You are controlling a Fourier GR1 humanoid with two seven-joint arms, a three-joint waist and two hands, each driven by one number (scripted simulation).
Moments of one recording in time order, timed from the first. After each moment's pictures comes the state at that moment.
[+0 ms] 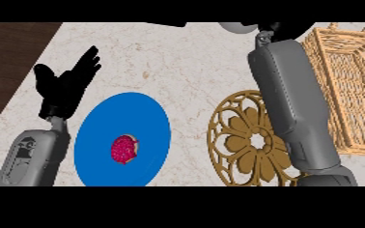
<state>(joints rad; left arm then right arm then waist) -0.33 0.25 0.04 -1.39 0.07 -0.06 0.24 -1.02 -0.05 -0.17 -0.97 1.44 -0.51 1.09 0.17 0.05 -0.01</state>
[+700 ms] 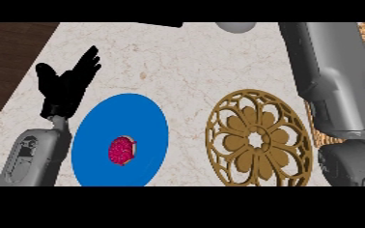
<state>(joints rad) -0.33 0.24 0.05 -1.38 0.06 -0.05 0.24 -1.30 -0.18 -0.38 -0.71 1.75 -0.51 1.18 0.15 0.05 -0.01</state>
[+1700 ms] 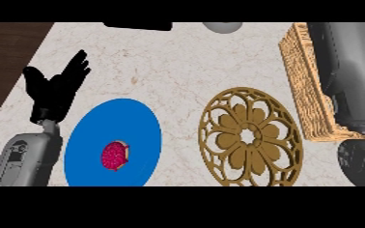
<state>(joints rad) -0.30 0.27 0.09 -1.36 0.07 -0.04 0.23 -1.30 -0.26 -0.59 -0.56 2.05 -0.52 1.24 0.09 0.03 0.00</state>
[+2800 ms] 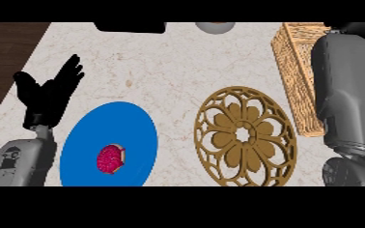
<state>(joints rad) -0.26 0.27 0.11 -1.39 0.08 -0.05 0.24 -1.10 -0.19 -0.82 -0.70 2.18 -0.74 1.22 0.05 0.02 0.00</state>
